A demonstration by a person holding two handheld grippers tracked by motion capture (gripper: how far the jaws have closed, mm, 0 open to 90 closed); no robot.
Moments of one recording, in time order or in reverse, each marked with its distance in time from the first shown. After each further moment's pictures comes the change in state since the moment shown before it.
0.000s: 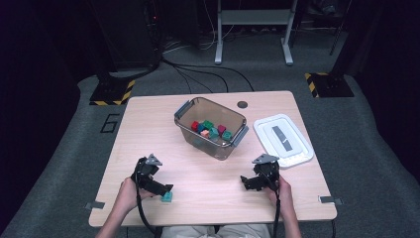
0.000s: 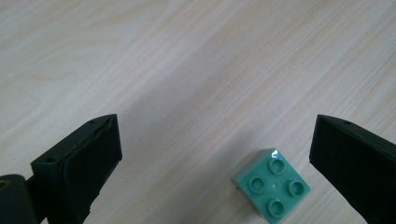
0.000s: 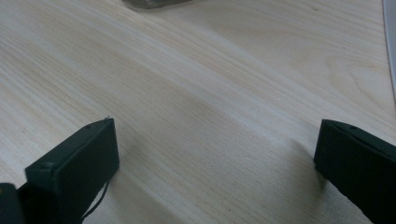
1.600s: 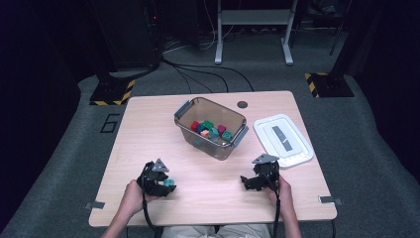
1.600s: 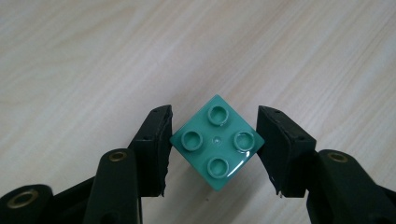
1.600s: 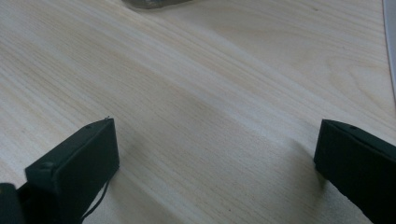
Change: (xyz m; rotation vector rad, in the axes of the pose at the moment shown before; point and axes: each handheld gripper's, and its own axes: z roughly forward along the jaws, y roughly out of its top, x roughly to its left) left arm -0.018 0.005 0.004 -0.009 0.000 0.104; right arm 0.000 0.000 0.000 0.001 0.000 0.000
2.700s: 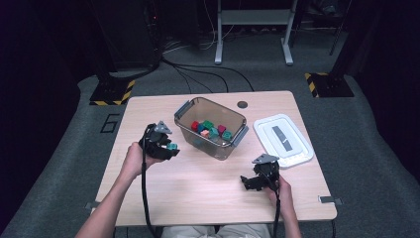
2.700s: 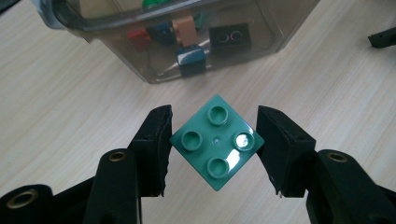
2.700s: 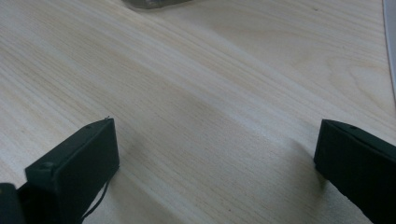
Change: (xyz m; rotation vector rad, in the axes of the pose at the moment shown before) left arm 0.040 0.100 -0.044 -0.074 0.059 0.067; right arm 0.000 0.000 0.000 0.000 0.000 0.000
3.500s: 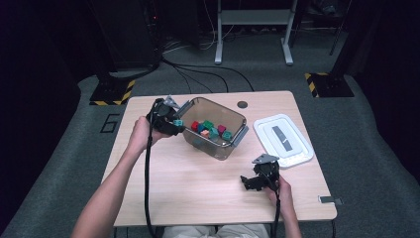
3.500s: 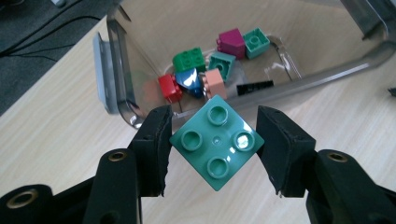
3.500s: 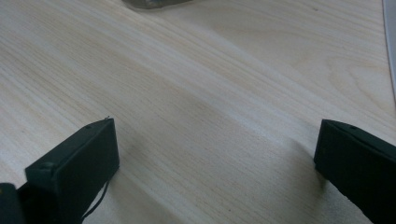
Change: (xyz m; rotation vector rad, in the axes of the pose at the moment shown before) left arm 0.025 0.070 -0.005 -0.009 0.036 0.047; right arm 0.000 0.000 0.000 0.000 0.000 0.000
